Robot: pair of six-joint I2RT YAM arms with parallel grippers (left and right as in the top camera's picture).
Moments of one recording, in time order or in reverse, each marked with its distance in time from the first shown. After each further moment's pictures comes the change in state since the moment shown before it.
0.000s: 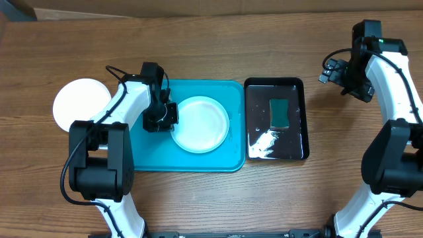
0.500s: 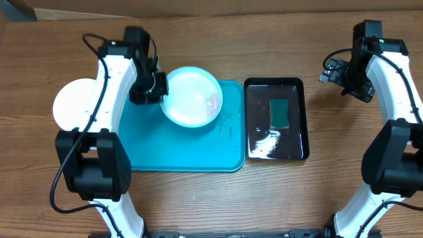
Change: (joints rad) left arm 0.031 -0.001 0.434 -0.281 -0.043 0.008; right arm -0.002 0.000 0.000 0.000 0.000 0.002
